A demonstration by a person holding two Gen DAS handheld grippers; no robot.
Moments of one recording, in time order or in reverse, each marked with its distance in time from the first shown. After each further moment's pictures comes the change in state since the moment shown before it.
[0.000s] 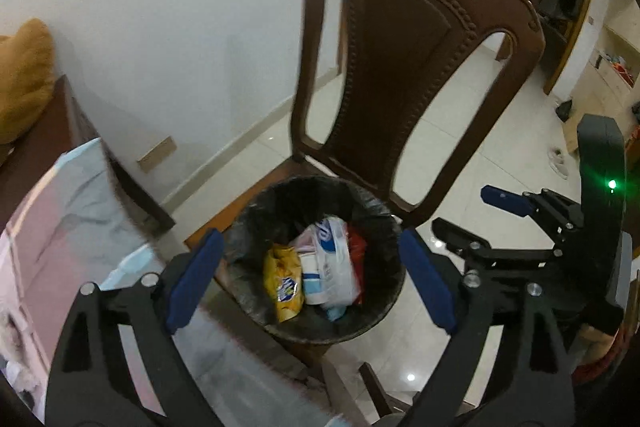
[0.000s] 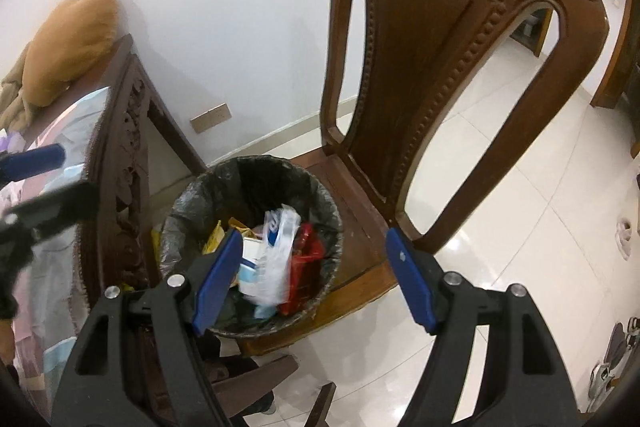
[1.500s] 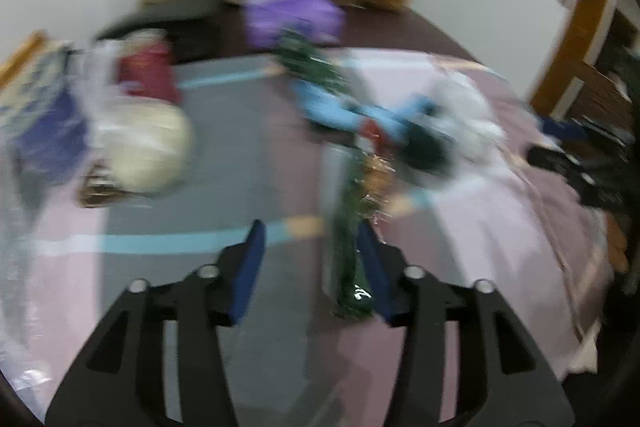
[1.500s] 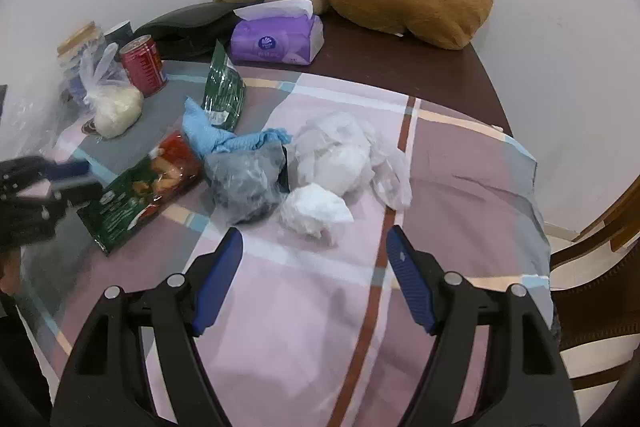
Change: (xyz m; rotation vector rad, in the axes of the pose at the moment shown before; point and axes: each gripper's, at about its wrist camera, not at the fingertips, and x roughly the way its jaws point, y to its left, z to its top) left arm -0.258 0.352 -0.315 -0.589 -0.022 0.402; right arm -0.067 0.453 -0.038 -0.728 0.015 0.416
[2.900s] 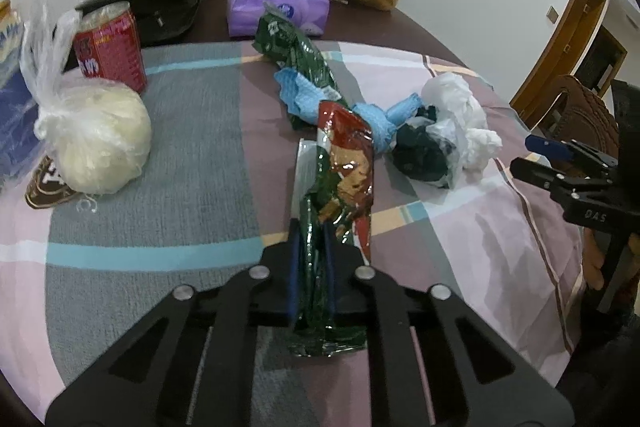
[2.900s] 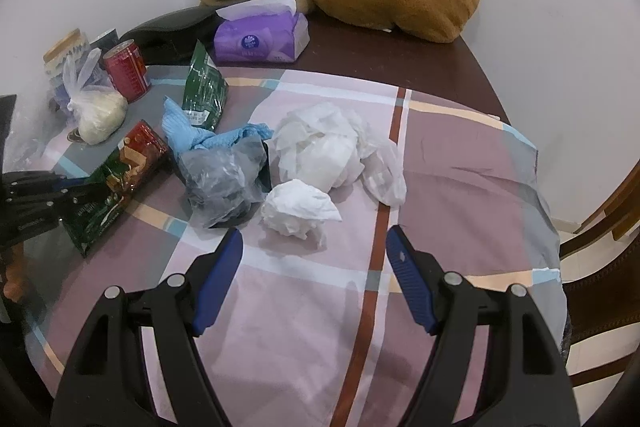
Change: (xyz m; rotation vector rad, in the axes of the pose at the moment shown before) left arm 0.033 -0.002 0.000 -0.016 0.003 -0.160; right arm 0.013 -0.015 -0.013 0.037 -0.024 -0.015
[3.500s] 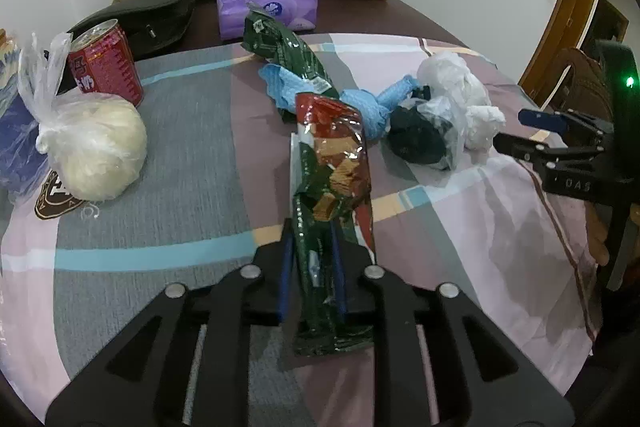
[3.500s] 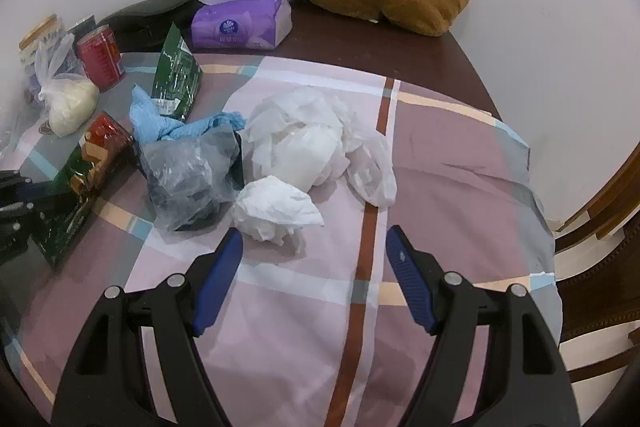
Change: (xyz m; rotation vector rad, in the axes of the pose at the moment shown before) left arm 0.006 -0.020 -0.007 0.079 0.019 0.060; right arm 0.022 -0.001 0.002 -0.007 0.021 -0.082
